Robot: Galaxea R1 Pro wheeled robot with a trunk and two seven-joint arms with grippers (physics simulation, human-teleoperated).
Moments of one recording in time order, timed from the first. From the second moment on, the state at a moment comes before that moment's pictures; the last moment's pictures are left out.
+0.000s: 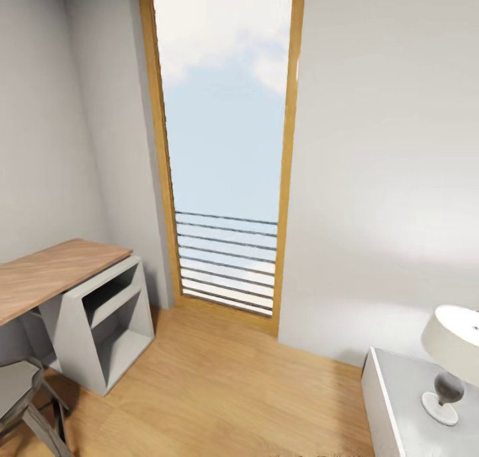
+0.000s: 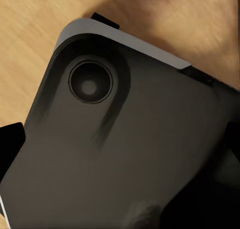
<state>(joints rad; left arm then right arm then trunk) 0.00 -0.02 0.03 -0.05 0.44 0.00 0.00 0.00 -0.02 0.00 0.01 0.03 -0.10 -0.02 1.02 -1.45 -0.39</state>
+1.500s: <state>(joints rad) 0.00 -0.02 0.02 -0.05 0.45 -0.03 0.00 0.00 -0.02 0.01 0.01 0.03 -0.10 -0.02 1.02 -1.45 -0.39</state>
